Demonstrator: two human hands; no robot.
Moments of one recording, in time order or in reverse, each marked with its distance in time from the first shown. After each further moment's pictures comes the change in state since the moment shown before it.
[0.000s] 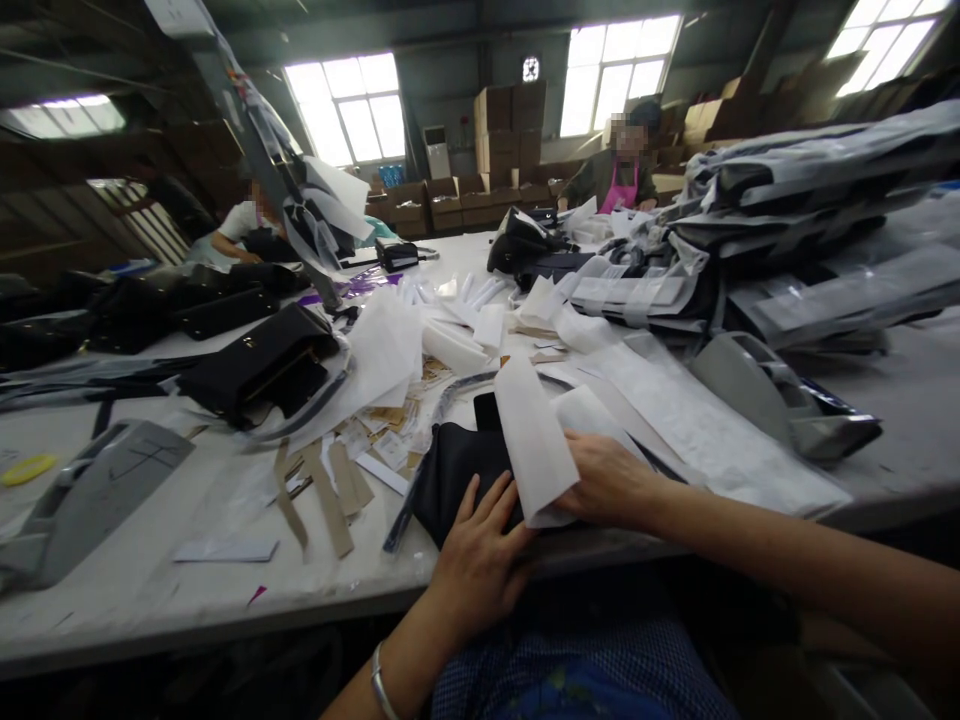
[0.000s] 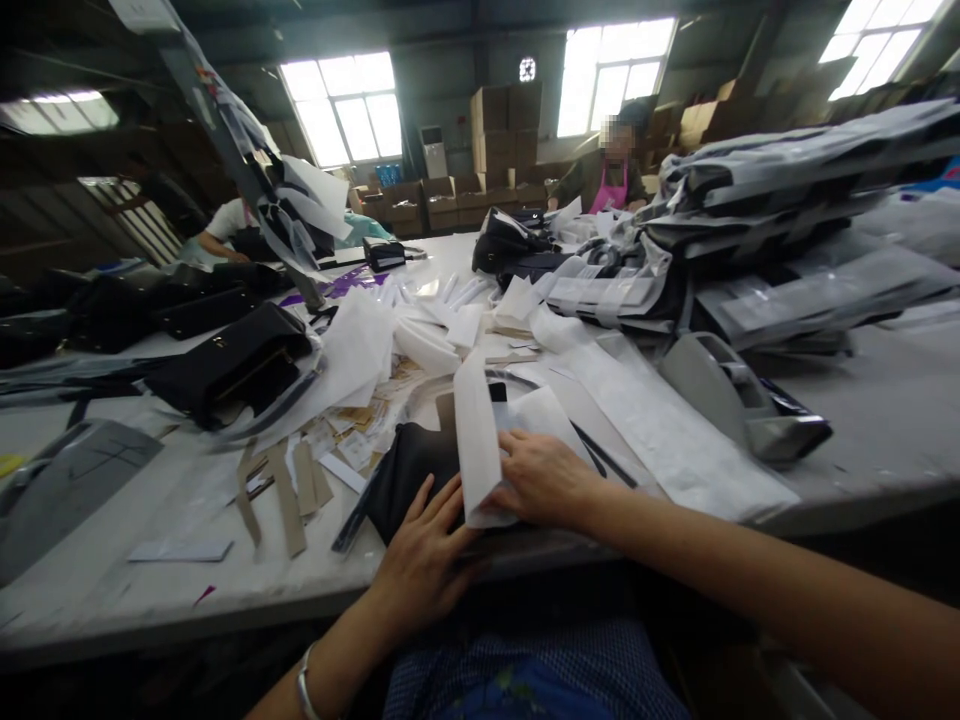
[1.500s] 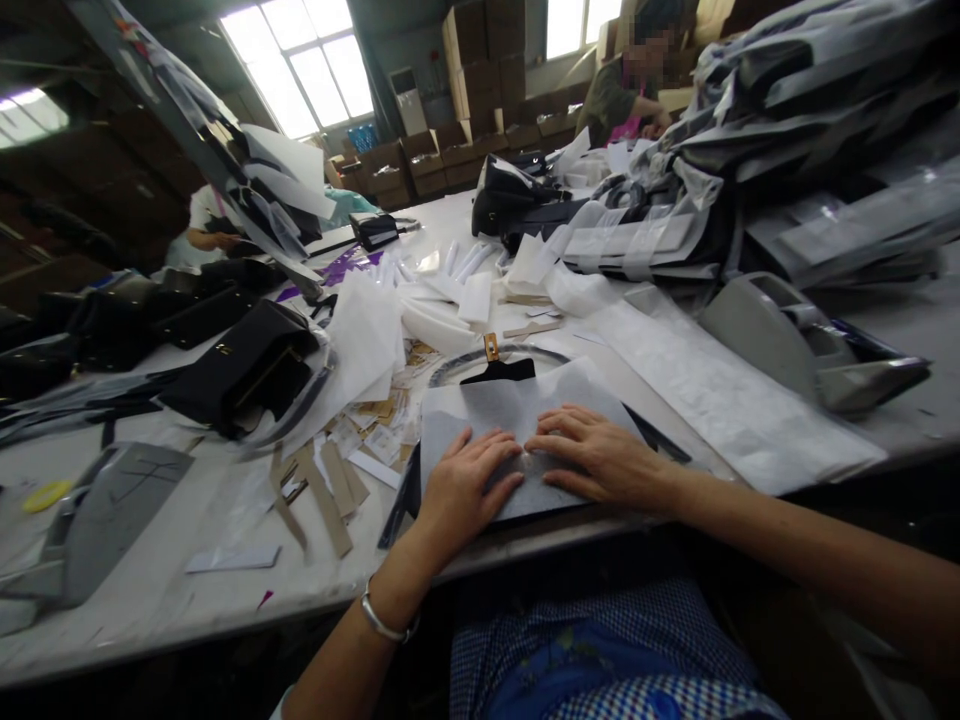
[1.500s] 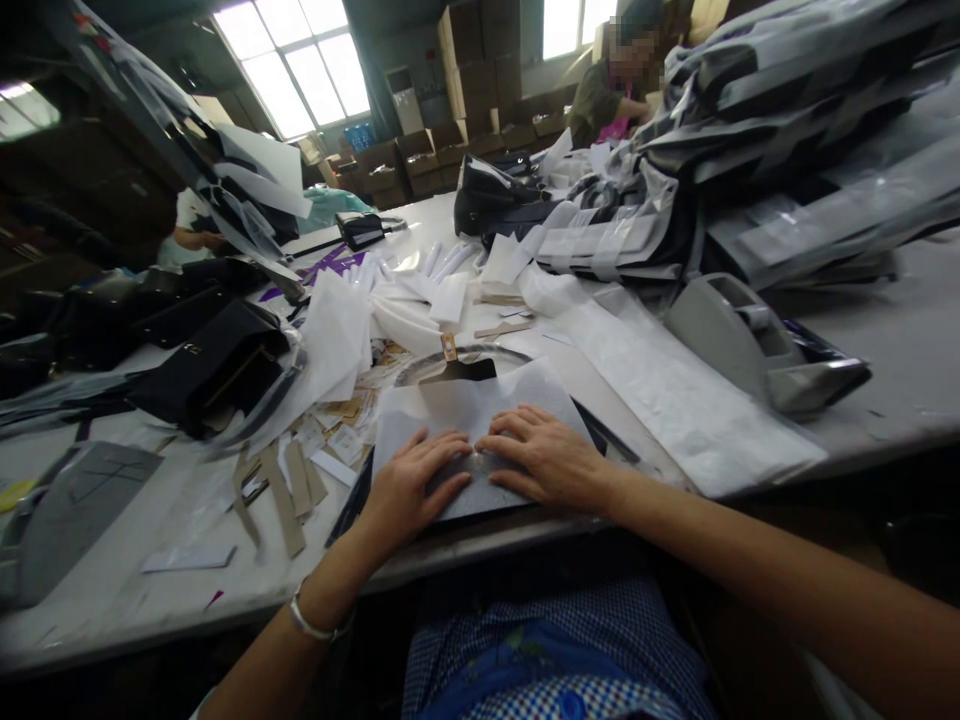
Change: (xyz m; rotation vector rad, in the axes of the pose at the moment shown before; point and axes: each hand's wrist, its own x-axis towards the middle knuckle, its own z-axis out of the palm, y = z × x) left_hand 0.056 -0.031 -0.028 -0.182 0.002 -0.090; right_hand -0.021 0.030 0.036 0.212 0.224 -0.074
